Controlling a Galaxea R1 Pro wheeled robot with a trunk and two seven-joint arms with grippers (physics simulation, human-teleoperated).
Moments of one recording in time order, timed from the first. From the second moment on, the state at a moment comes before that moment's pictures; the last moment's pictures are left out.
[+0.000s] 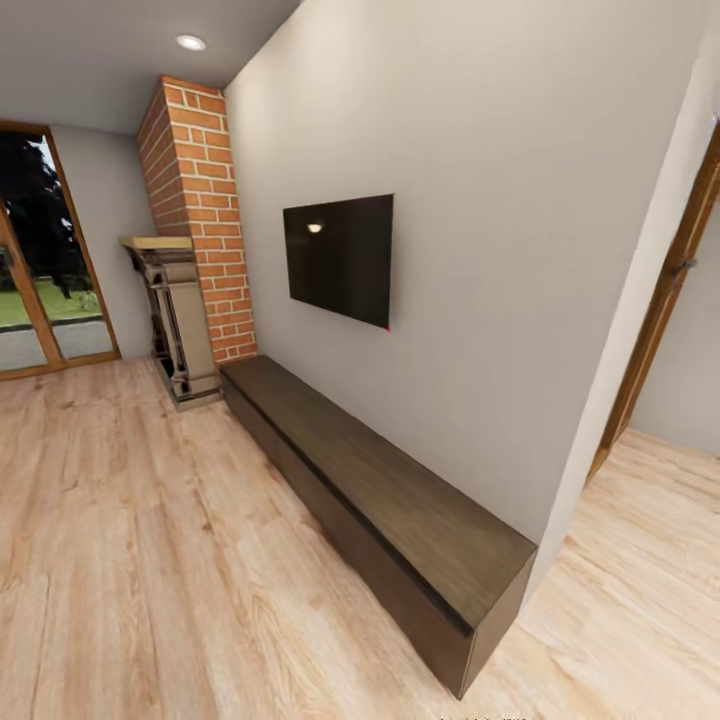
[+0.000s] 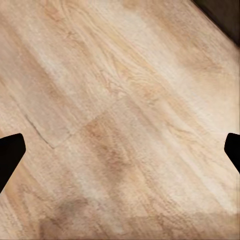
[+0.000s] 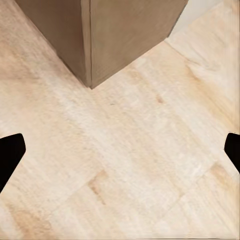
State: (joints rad) left arm 0.00 -0.03 0.01 -0.69 0.00 -0.01 -0.01; right arm -0.14 -0.13 0.00 -0.44 0.00 -0.15 0.00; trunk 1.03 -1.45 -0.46
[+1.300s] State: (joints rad) left arm 0.00 -0.03 0.01 -0.69 0.00 -0.01 -0.01; right arm -0.14 -0.13 0.00 -0.44 -0.01 -0.15 0.00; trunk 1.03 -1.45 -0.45
